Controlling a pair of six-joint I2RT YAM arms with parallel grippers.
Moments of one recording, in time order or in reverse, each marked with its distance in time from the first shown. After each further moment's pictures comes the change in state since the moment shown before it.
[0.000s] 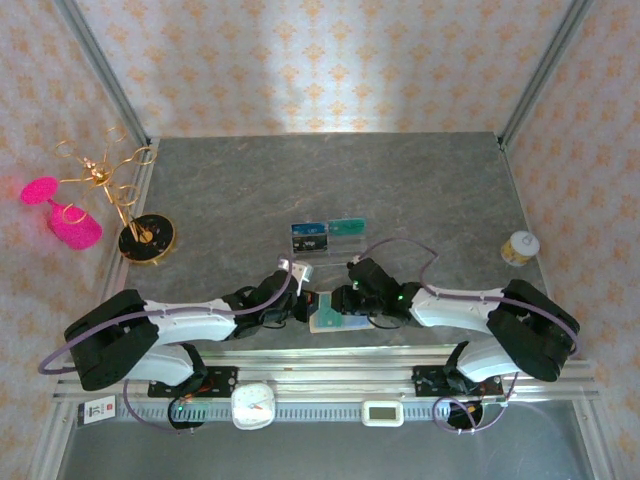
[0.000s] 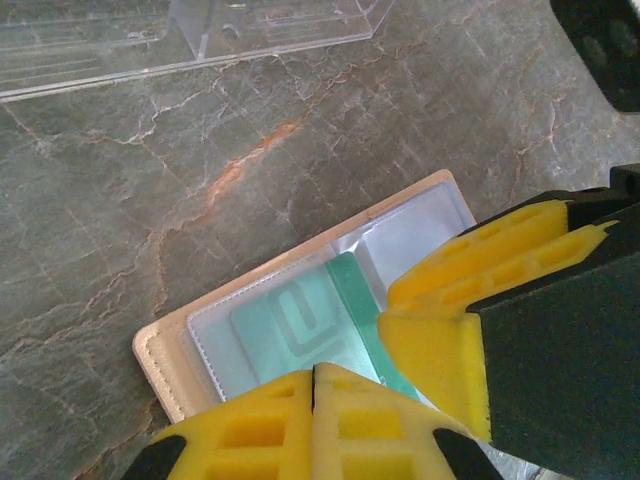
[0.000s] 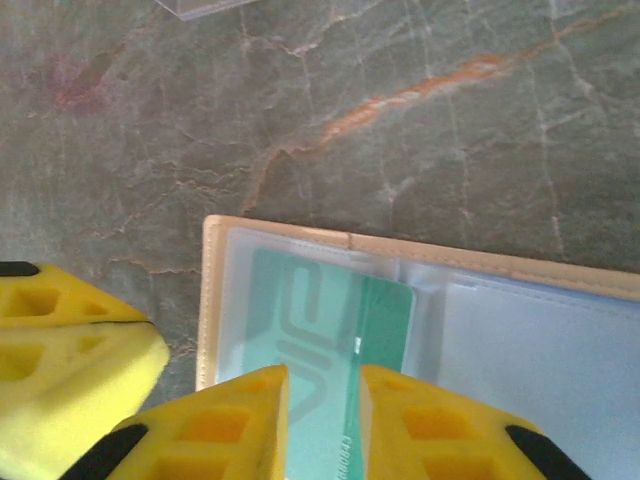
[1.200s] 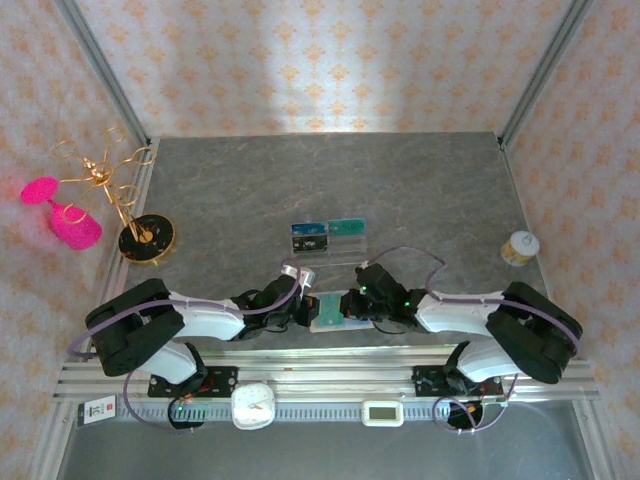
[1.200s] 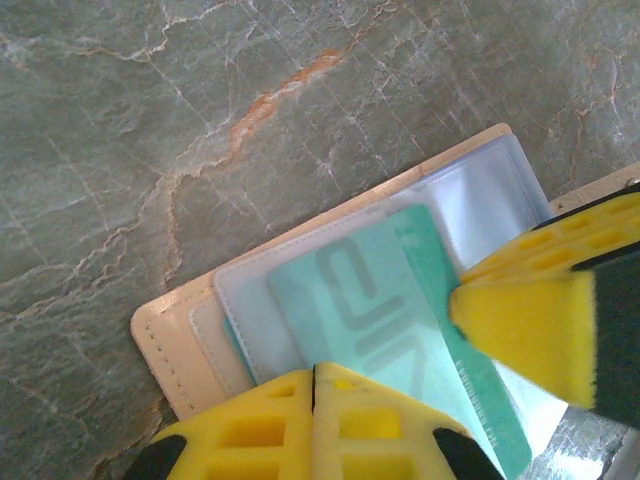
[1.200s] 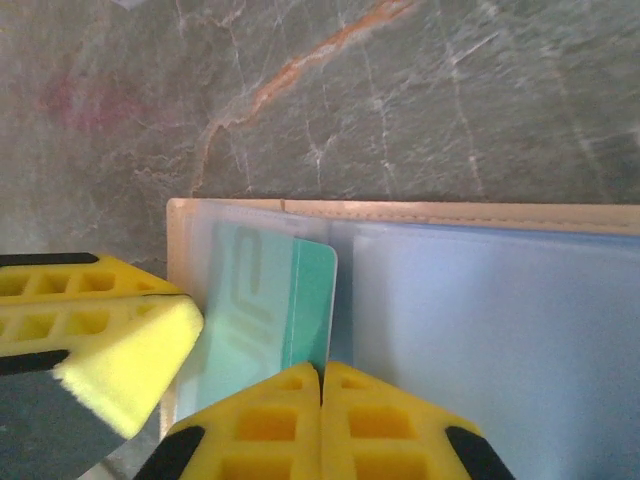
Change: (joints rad) left arm -0.002 0.125 -0.032 0.106 0.024 -0.023; right arm -0.038 -0.035 -0.101 0.096 -0.039 0.073
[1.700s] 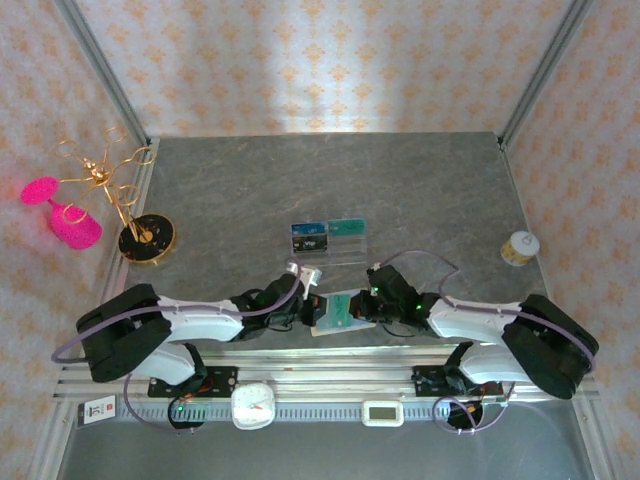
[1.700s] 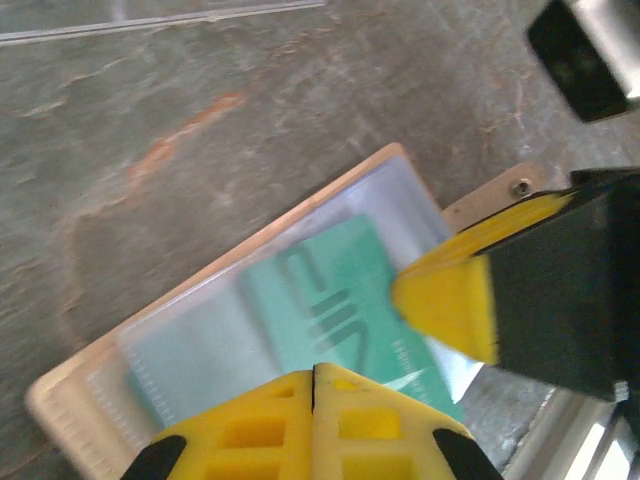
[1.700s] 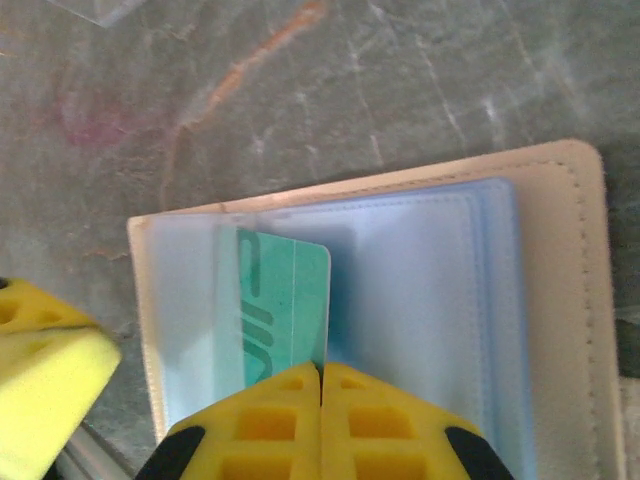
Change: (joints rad) left arm -0.044 -0.043 0.054 -0.026 0.007 0.003; right arm -0.040 -0.080 -0.065 -0.032 -0.025 0.011
